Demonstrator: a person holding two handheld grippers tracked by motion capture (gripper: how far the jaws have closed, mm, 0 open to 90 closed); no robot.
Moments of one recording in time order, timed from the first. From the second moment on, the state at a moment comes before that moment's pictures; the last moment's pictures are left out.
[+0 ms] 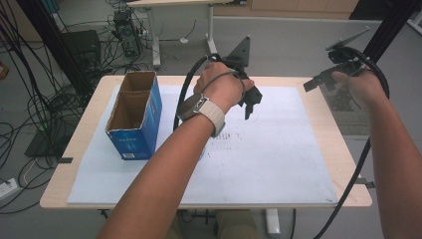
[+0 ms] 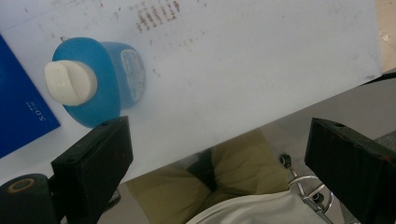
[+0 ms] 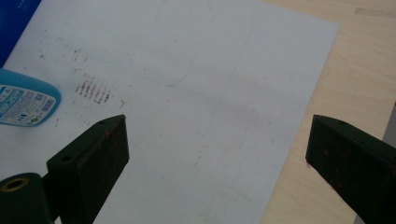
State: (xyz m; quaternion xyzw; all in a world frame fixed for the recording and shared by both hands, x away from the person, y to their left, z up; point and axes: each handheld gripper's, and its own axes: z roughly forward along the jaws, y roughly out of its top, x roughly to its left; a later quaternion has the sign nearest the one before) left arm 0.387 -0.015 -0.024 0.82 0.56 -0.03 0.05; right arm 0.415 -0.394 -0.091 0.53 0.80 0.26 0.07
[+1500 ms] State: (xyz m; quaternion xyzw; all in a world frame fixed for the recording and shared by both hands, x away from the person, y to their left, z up) left arm 0.394 0.010 -0.025 0.81 0.59 0.00 0.03; right arm 0.413 -0.388 -0.099 0.52 0.81 0.26 0.07
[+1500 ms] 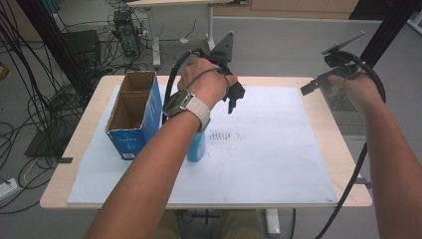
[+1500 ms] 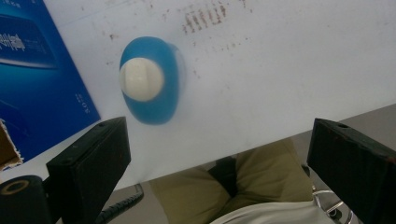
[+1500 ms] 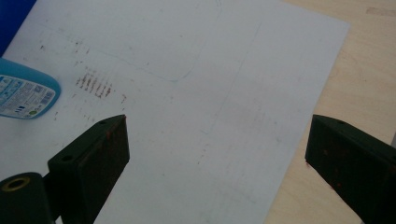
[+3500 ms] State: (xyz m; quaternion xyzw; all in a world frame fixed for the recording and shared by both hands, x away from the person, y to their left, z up) left arm 0.434 0.034 -0.083 0.79 0.62 0.00 0.00; right arm 0.416 -0.378 -0.115 0.51 0.82 0.25 0.07
